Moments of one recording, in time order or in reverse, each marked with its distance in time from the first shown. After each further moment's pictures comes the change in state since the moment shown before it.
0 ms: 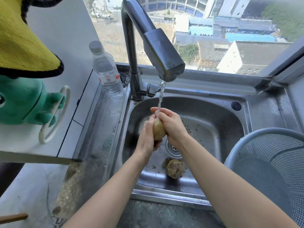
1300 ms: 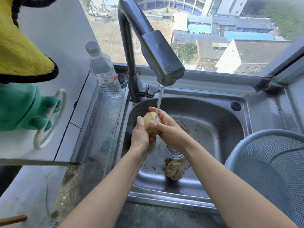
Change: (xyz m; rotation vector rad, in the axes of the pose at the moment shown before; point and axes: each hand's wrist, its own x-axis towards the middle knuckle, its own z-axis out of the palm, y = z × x) left_hand 0.007 0.020 0.000 -0.056 0.180 -0.173; right_hand 0.000 0.011 -0.016 0.035 -0.324 0.023
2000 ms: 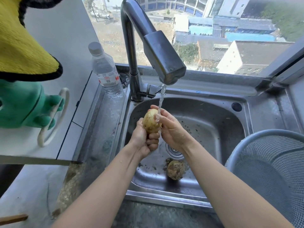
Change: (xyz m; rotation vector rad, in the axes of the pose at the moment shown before) left_hand 0.010 0.004 -0.011 -0.282 -0.326 -0.348; right_hand 0.003 -0.005 0.005 0.248 0.027 -0.005
